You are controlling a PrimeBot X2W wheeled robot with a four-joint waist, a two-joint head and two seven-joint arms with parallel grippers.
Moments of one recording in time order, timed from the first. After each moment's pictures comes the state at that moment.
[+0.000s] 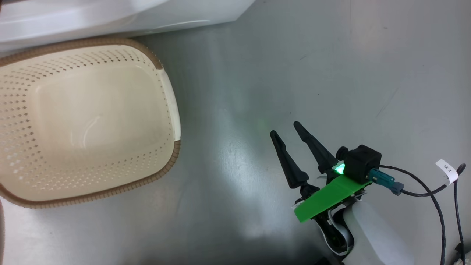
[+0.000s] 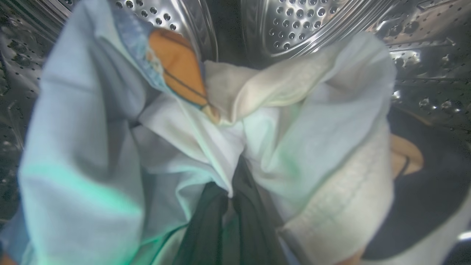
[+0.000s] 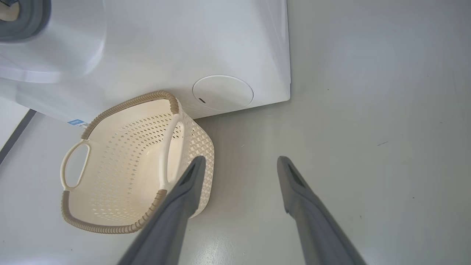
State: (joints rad) left arm -1.44 0.25 -0.24 0.84 -0.42 -0.01 0.01; right arm -0.41 -0.06 0.35 0.32 0.46 0.13 -0.26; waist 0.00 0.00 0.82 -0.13
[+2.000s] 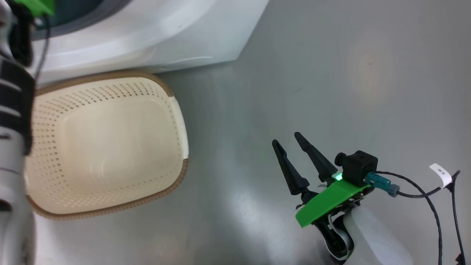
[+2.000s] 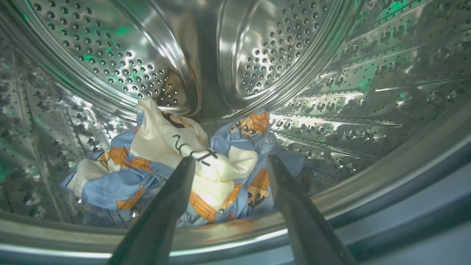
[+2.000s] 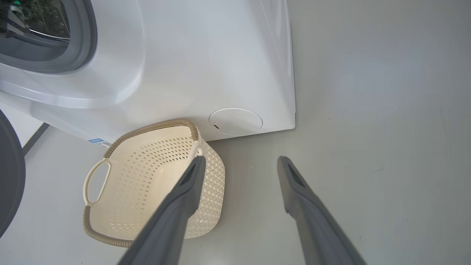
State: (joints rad) left arm -1.40 0.19 -0.20 1.10 -0.37 -0.06 -0.25; right arm -0.41 -0.07 0.36 0.40 0.49 0.13 -0.26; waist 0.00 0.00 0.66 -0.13
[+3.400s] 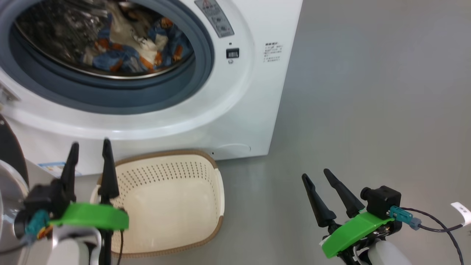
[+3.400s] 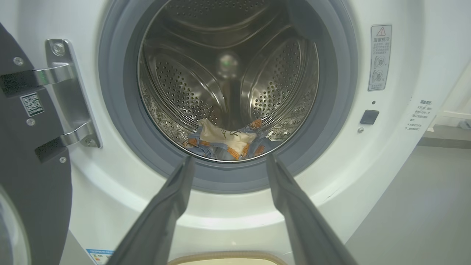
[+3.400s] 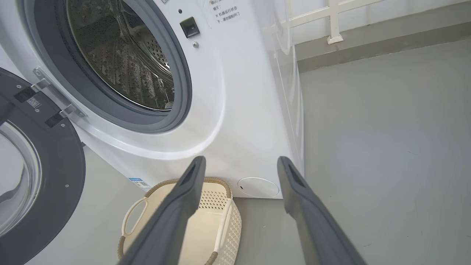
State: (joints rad) left arm -0.29 0.04 0.04 0.22 -0.22 -0.10 -0.26; right arm -0.24 -0.11 0.28 0.40 0.49 0.13 -0.26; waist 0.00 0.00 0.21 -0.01
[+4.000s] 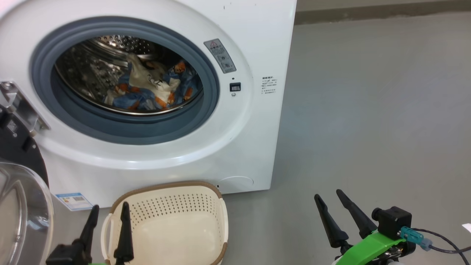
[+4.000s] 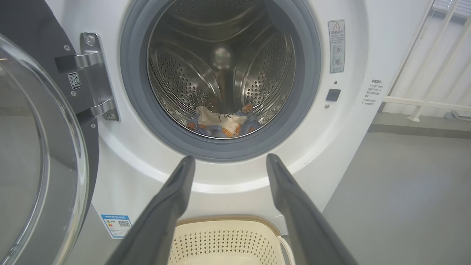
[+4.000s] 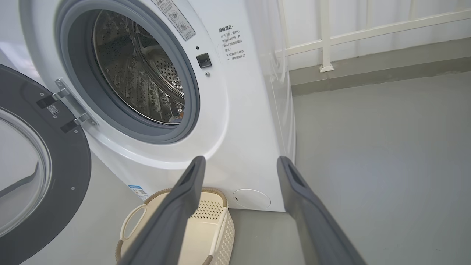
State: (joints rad) left arm 0.01 0.04 -0.01 0.11 -0.22 -0.05 -0.26; right arm -0.14 -0.15 0.26 0.37 0.47 0.13 -0.26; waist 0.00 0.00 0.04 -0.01
